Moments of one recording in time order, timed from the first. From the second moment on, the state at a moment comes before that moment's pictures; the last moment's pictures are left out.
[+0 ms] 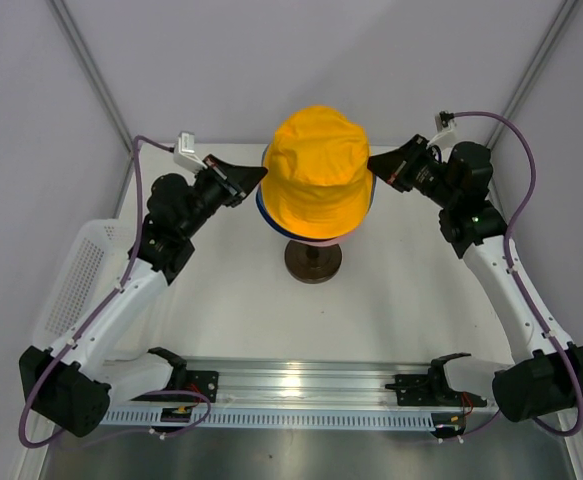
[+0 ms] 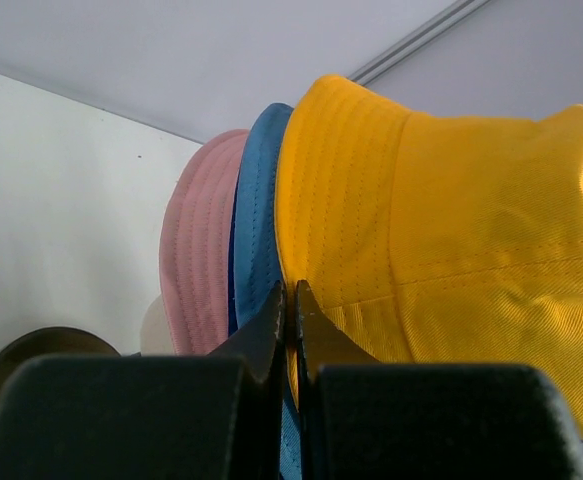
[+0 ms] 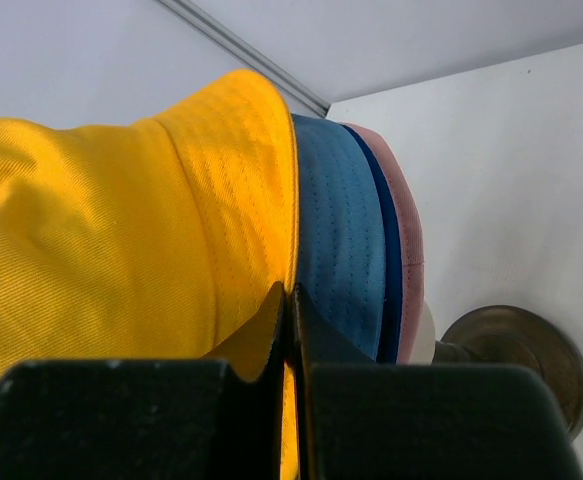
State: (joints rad) left arm -0.42 1.11 1.00 0.15 0.17 -0.94; right arm 0.24 1.22 1.23 -0.08 -0.46 0.82
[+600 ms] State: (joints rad) left arm -0.42 0.97 1.02 -0.18 0.11 -0.81; right arm 0.20 1.08 1.29 -0.42 -0.38 0.68
